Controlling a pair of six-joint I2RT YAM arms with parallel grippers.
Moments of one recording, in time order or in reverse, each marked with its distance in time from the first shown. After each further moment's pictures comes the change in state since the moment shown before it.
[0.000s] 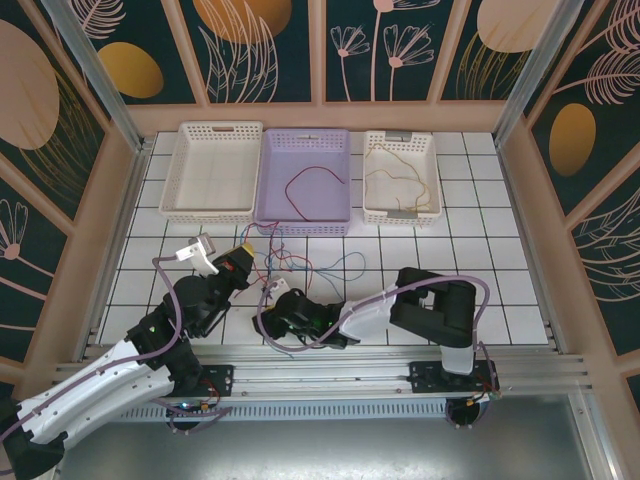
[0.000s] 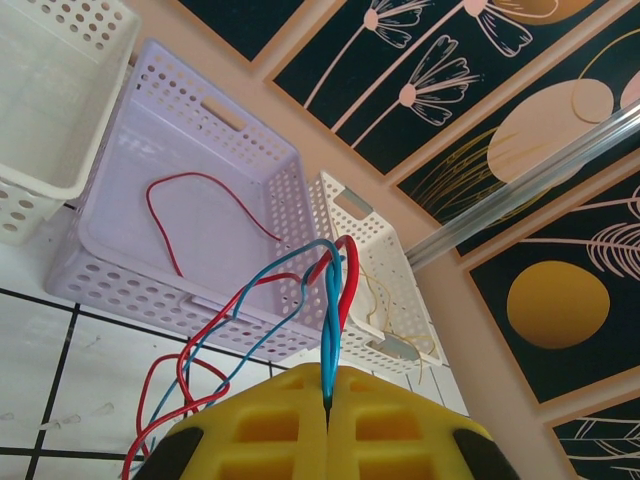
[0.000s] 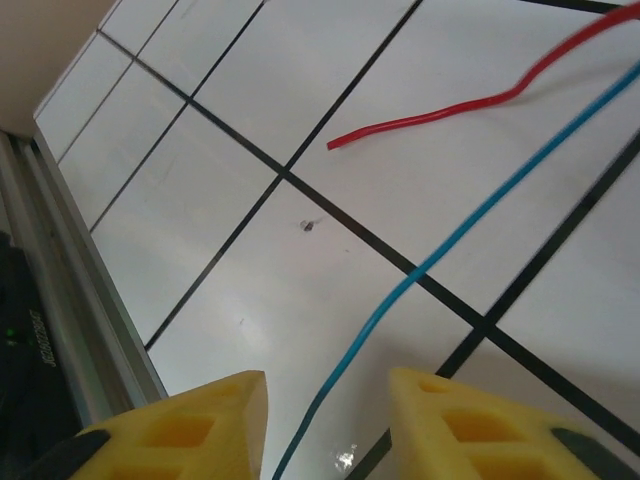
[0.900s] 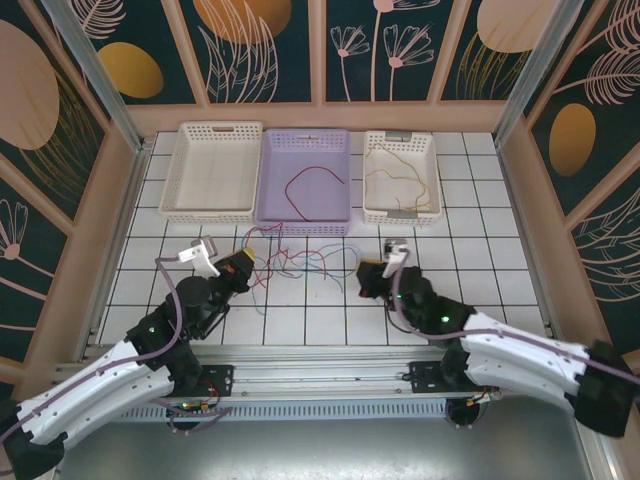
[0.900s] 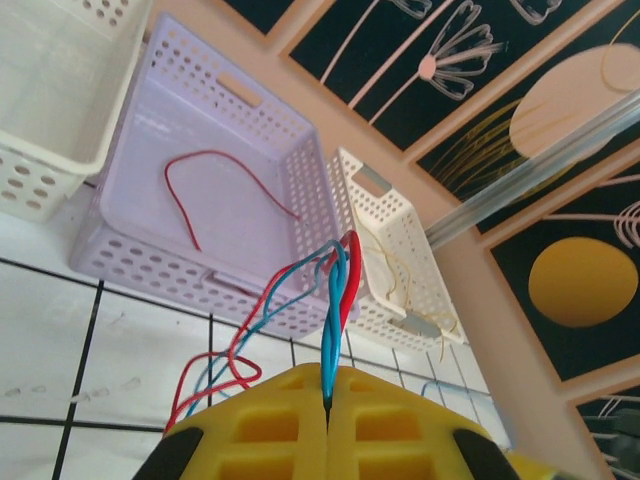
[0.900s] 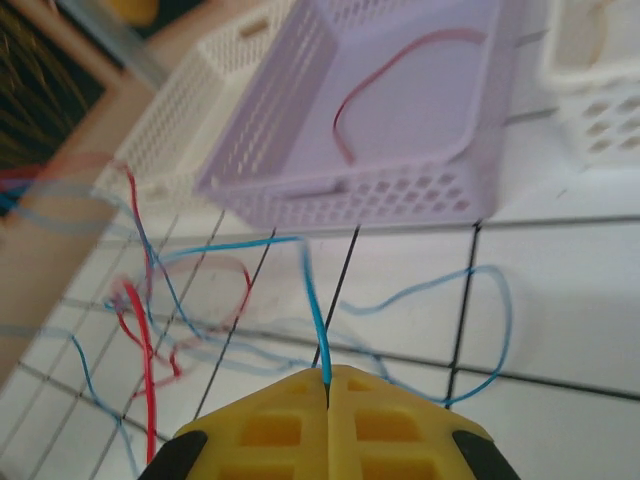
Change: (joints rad) left arm 0.000 0.003 -0.008 -0.058 0.026 0.001; right arm -0.368 -1.148 -0.465 -0.452 0.242 0.034
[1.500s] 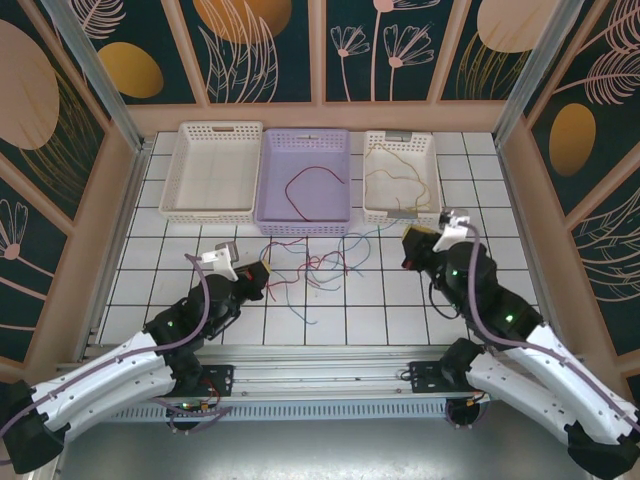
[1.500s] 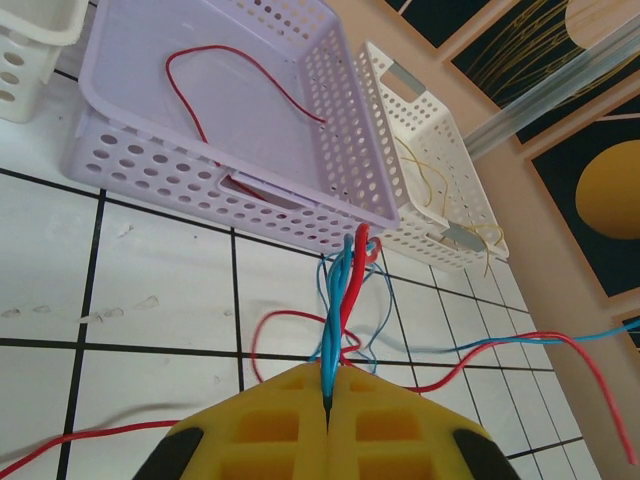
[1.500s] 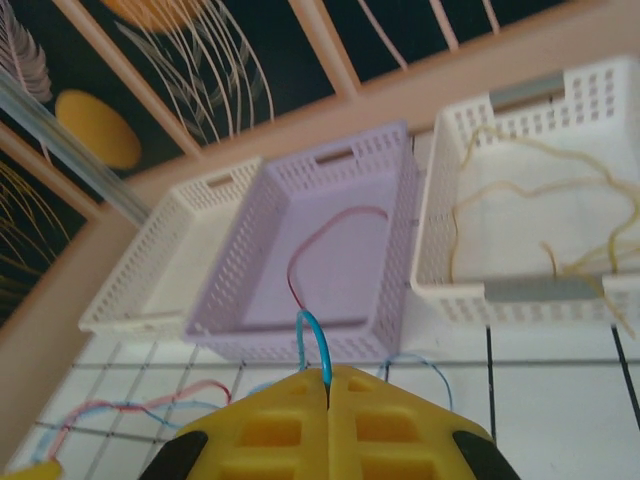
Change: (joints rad) left arm 0.000 0.119 -0.063 0.053 0.110 -0.001; right arm -0.186 -0.153 0.445 -0.508 0.025 -0.135
